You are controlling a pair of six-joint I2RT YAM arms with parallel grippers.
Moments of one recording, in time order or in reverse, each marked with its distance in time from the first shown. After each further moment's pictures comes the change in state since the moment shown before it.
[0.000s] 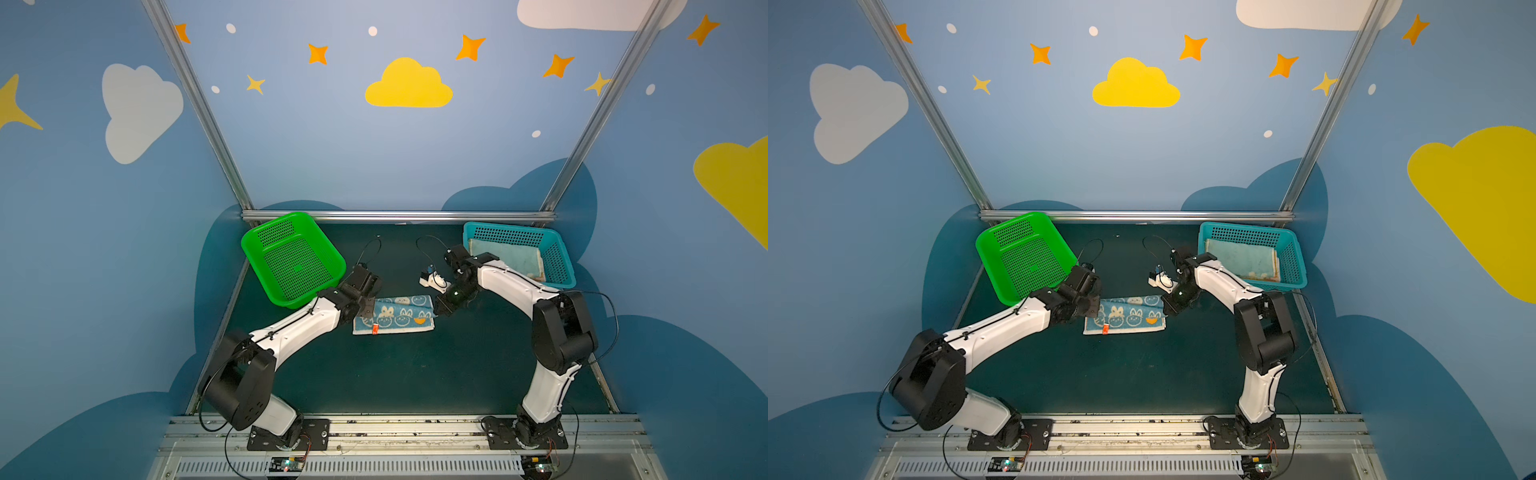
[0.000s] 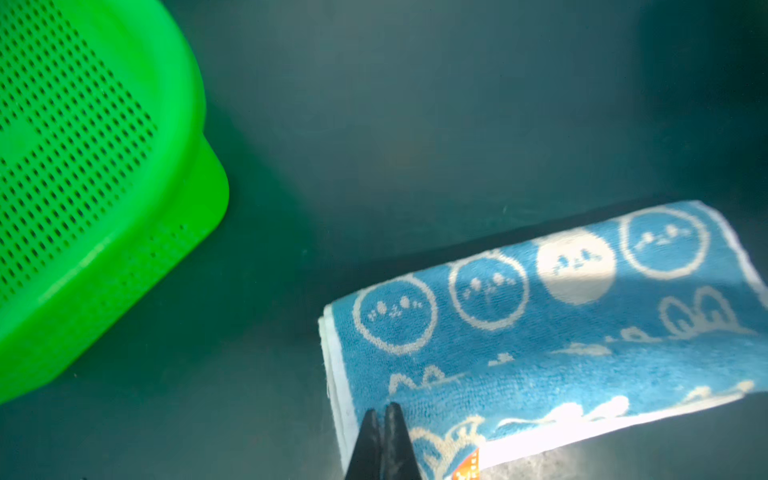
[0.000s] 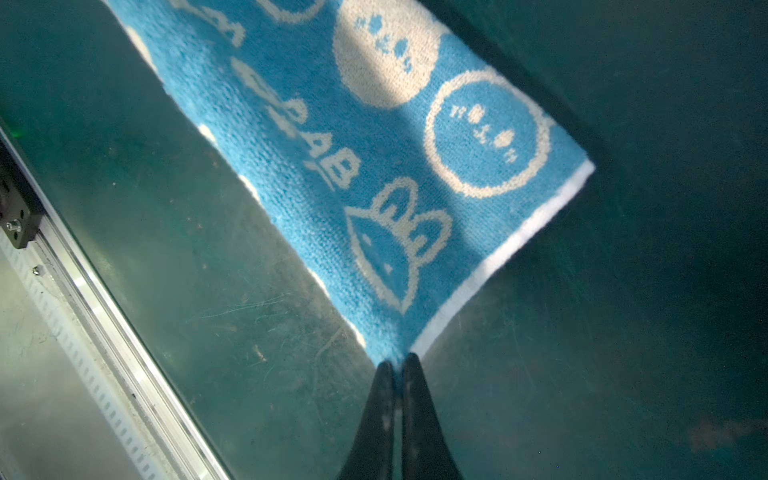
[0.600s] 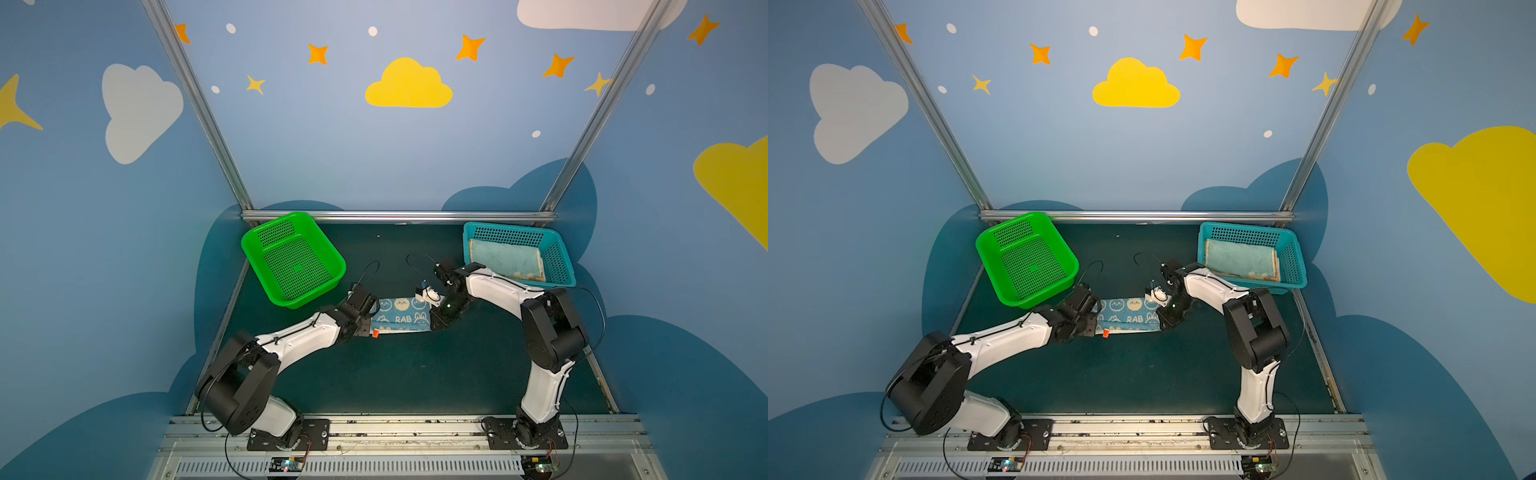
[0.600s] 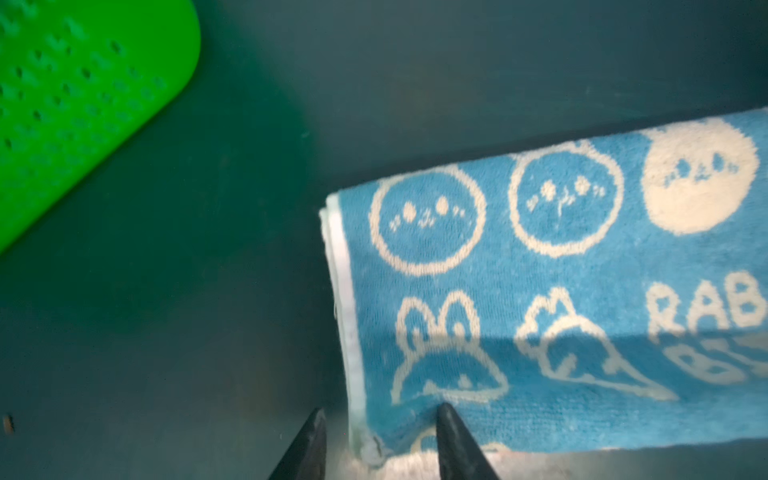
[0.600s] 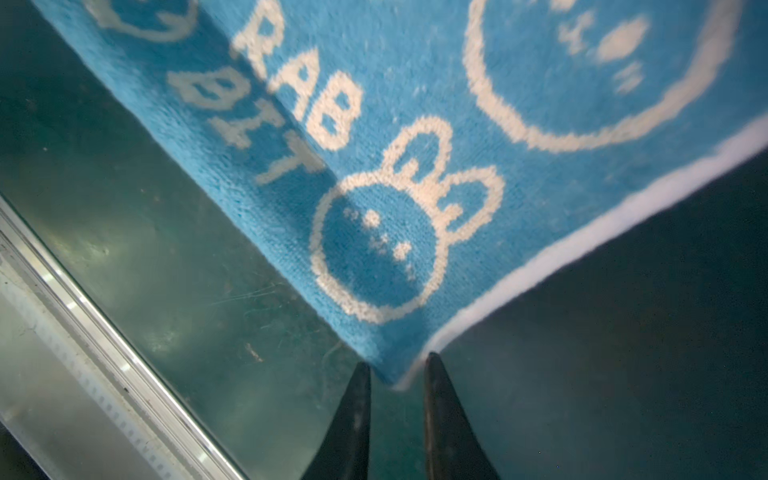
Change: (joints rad) left arm -0.044 -0.055 -0.198 0.075 -0.010 -0.097; right arm 0.064 0.030 -0.093 0.005 0.052 0.077
